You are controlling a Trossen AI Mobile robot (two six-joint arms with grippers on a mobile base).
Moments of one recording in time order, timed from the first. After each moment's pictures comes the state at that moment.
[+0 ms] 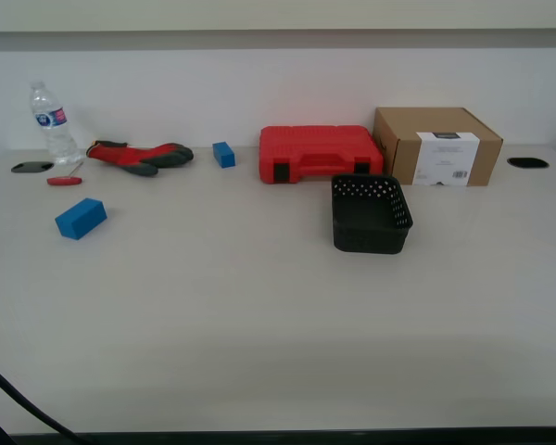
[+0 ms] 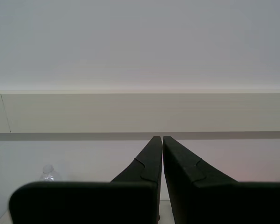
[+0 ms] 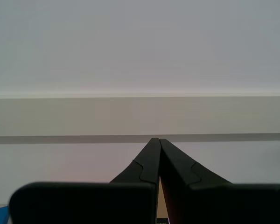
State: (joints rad) arm 0 0.00 1.05 0.52 0.62 0.00 0.00; arm 1 0.00 1.05 0.52 0.62 0.00 0.00
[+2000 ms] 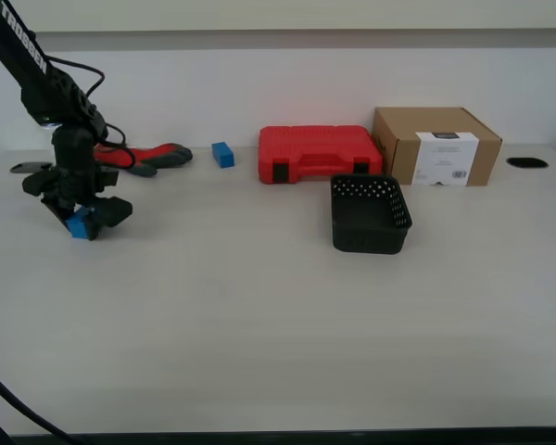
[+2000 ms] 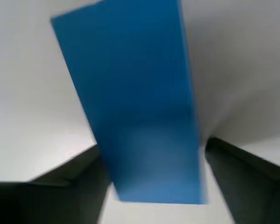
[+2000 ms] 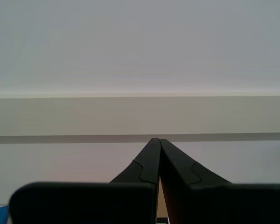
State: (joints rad) arm 0 0.00 1.05 0.52 0.62 0.00 0.00; arm 1 0.19 2.69 1.70 -0.51 -0.26 0.48
